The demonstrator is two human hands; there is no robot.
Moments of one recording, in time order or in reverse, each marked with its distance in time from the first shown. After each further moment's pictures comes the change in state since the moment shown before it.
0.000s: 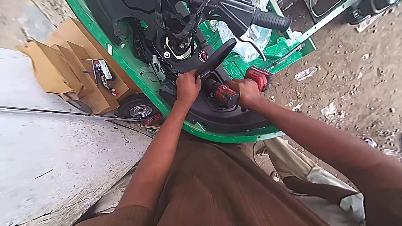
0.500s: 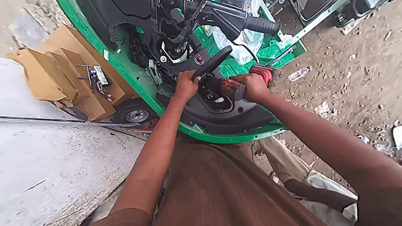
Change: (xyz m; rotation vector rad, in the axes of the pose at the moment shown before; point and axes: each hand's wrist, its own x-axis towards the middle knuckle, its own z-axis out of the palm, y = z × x) left_hand 0.024 -0.012 0.006 -0.239 -0.109 0.108; right_hand 0.000 0.030 -0.034 0.060 -0.061 0.033
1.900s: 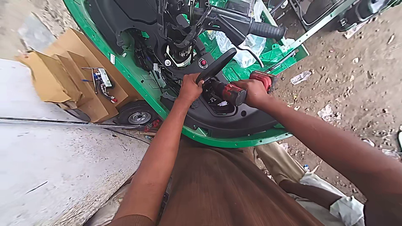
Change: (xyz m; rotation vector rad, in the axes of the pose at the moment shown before) left_hand 0.001 -0.001 0.000 0.004 -0.006 0.003; right_hand 0.002 -0.005 0.015 0.015 0.047 -0.020
